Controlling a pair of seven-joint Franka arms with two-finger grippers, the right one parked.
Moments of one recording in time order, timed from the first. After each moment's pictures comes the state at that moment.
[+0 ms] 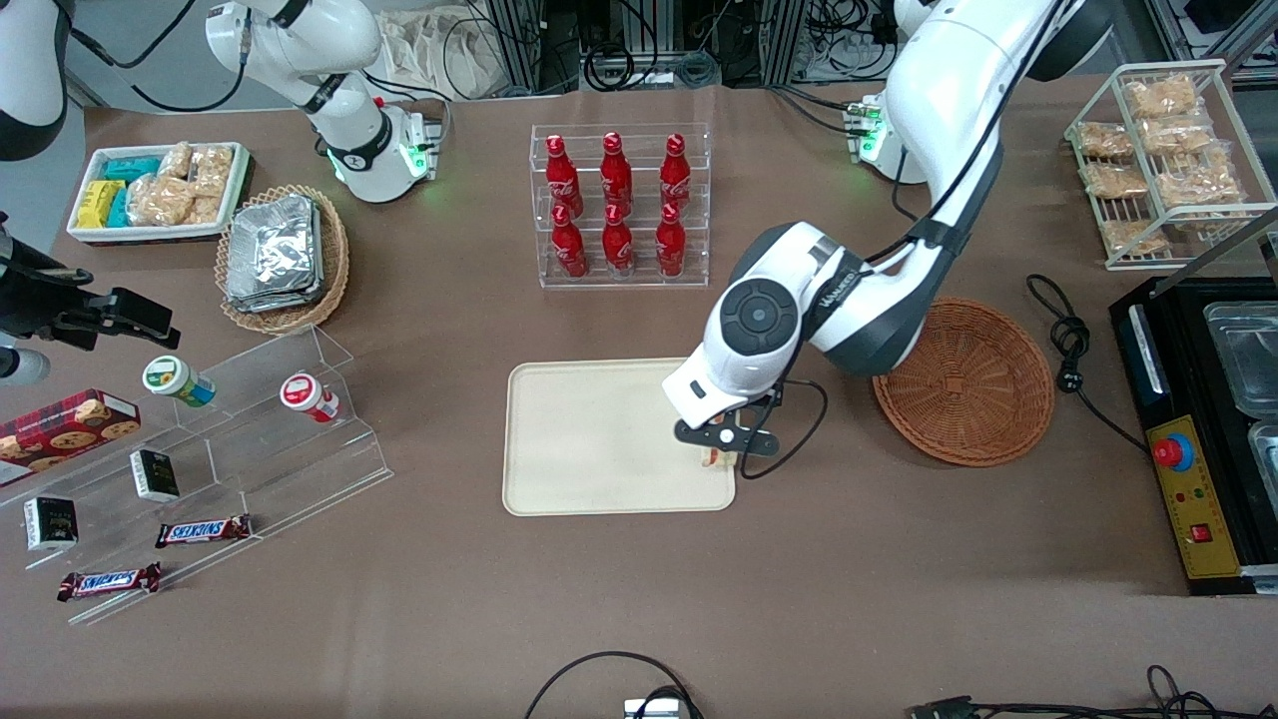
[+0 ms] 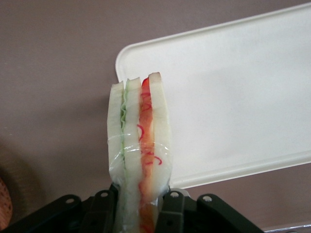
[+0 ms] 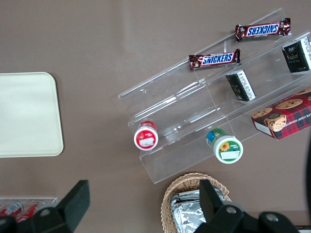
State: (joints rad) arm -0.36 0.65 -0.36 -1.37 0.17 1.90 -0.52
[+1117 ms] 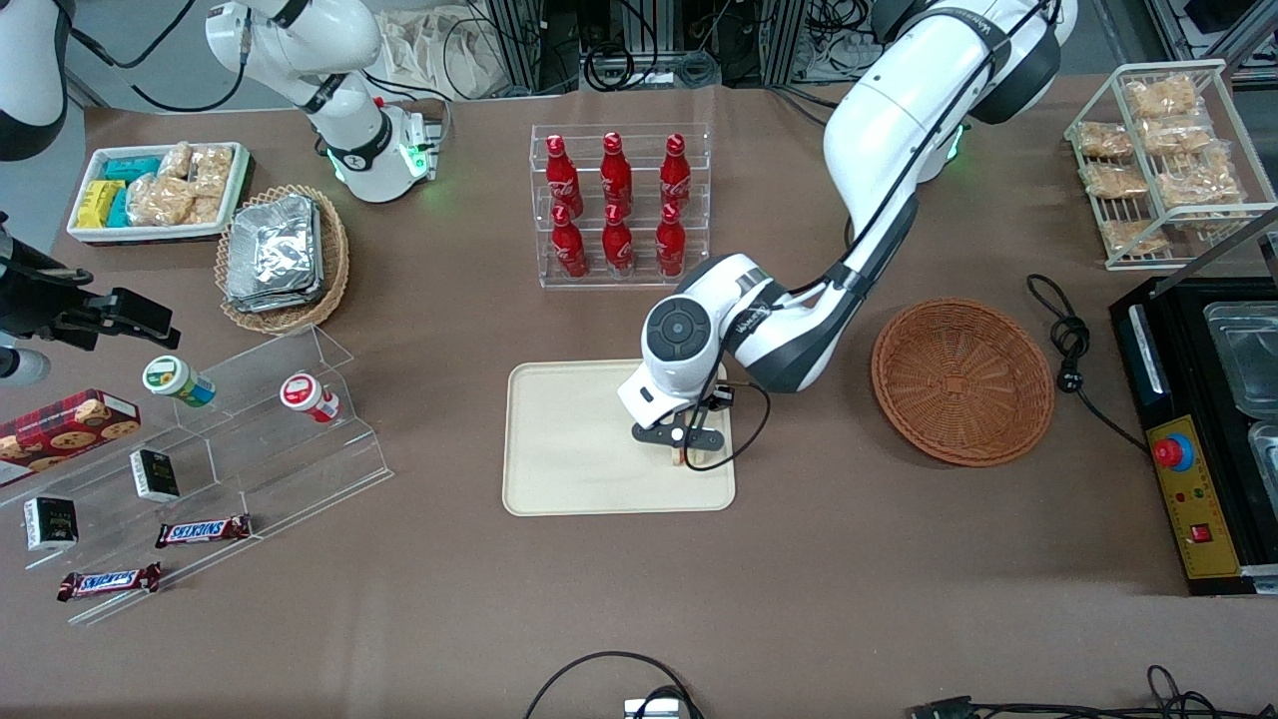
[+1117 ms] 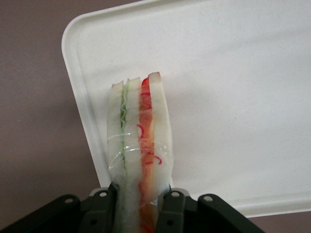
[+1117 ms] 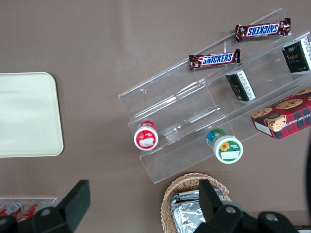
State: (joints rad) arm -0.44 0.80 -0.36 -1.37 0.29 2.02 -0.69
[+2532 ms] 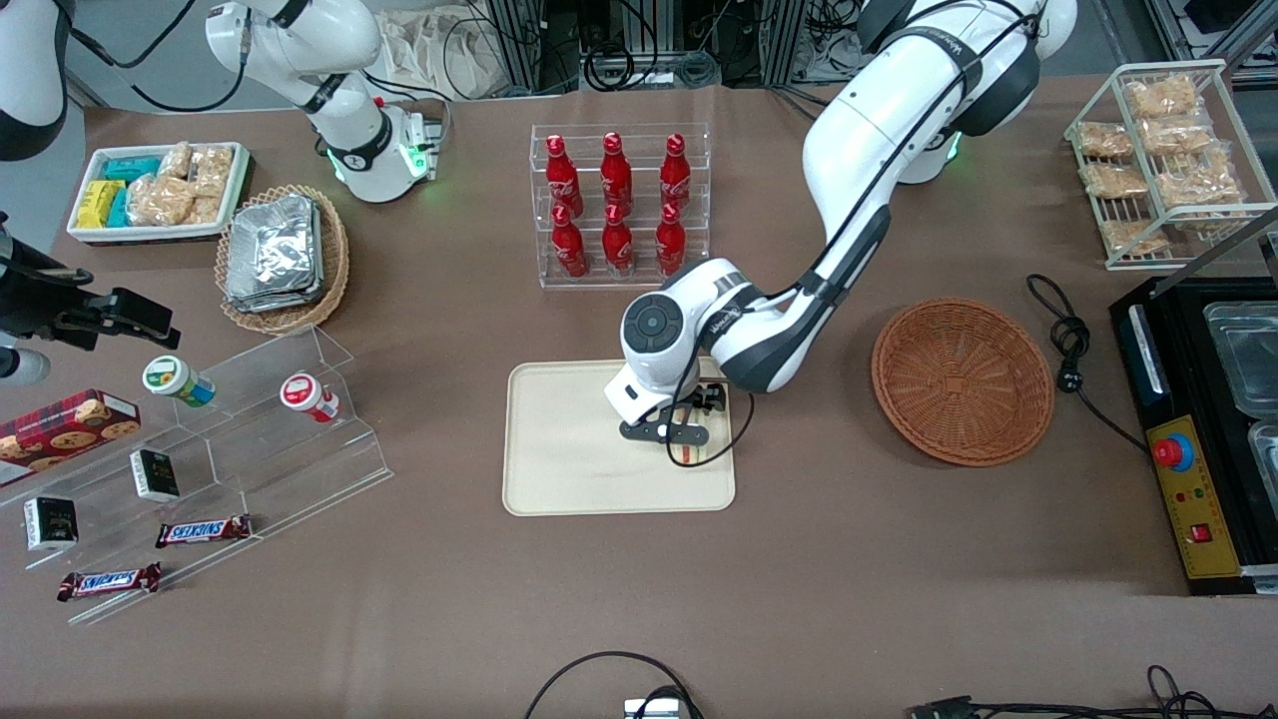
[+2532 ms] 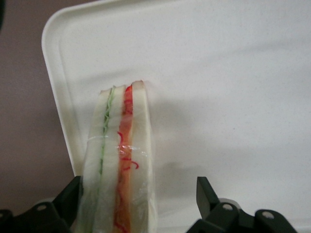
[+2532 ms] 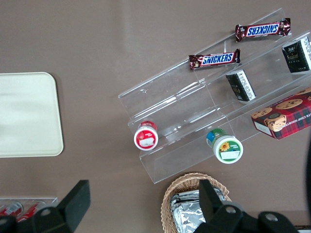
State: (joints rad) arm -0.48 0.85 -0.36 -1.35 0.36 2.06 -0.79
